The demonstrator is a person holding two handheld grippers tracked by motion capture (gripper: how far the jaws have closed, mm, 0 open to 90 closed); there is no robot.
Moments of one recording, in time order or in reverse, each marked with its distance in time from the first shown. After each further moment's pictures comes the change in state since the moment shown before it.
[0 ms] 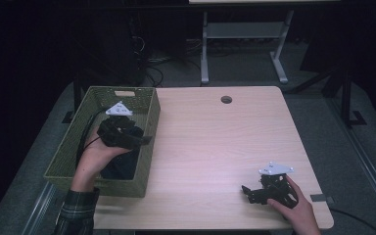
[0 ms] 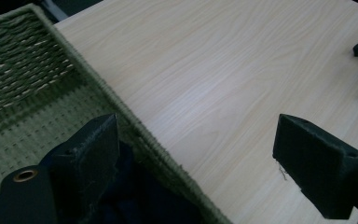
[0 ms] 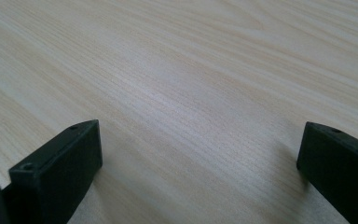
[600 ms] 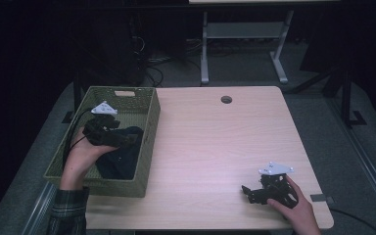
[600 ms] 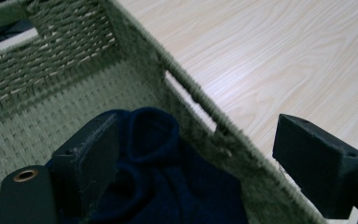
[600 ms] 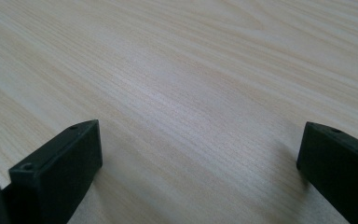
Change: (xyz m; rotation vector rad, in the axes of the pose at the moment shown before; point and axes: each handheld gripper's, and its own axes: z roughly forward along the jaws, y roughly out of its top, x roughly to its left) left arm 0.031 -0.019 -0.009 0.030 0.069 -0.054; right arm 0.000 0.000 0.000 0.001 0.000 0.000
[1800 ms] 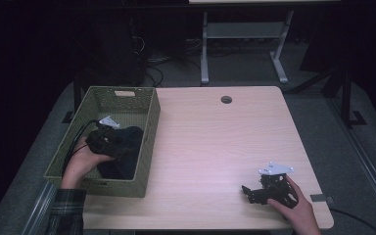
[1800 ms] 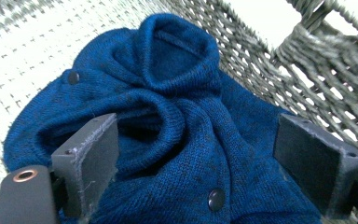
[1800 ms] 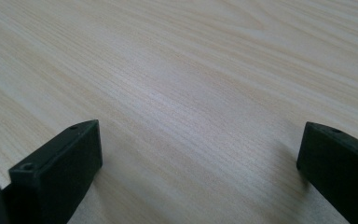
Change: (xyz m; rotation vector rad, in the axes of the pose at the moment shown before) left arm 0.026 -0.043 0.045 0.200 -0.022 0.013; right arm 0.000 0.000 0.000 0.000 0.000 0.001
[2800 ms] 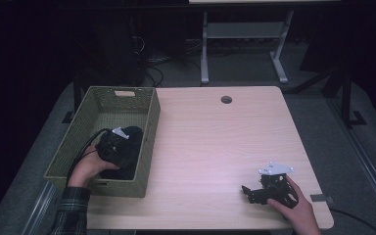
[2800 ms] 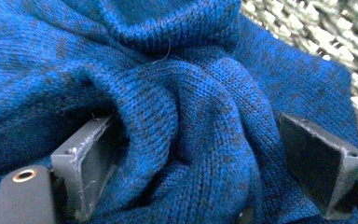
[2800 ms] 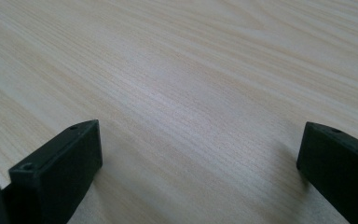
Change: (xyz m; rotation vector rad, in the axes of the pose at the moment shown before) left arm 0.003 -0.015 0.044 0.173 -0.051 0.077; right arm 0.000 0.000 0.000 0.000 0.000 -0.001
